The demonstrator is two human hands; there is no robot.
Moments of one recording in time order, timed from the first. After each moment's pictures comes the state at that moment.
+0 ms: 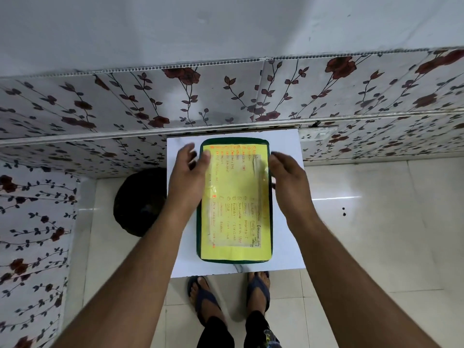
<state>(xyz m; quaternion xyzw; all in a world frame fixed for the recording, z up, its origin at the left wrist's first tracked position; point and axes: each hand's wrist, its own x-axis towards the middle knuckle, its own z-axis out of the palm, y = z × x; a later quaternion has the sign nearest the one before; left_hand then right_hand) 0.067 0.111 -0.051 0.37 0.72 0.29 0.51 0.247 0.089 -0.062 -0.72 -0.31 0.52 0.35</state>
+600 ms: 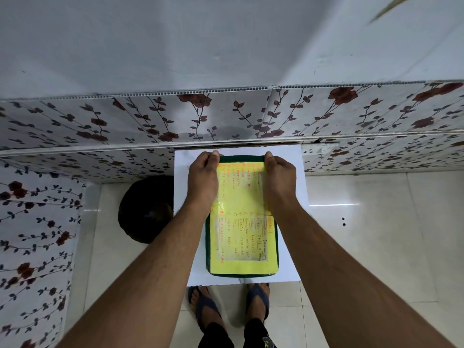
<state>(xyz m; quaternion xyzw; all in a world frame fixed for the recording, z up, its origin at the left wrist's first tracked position) 0.084 0.149 -0.072 0.32 0.71 0.35 0.52 0.222 0.141 -0.072 -0.75 -0.25 0.49 0.36</state>
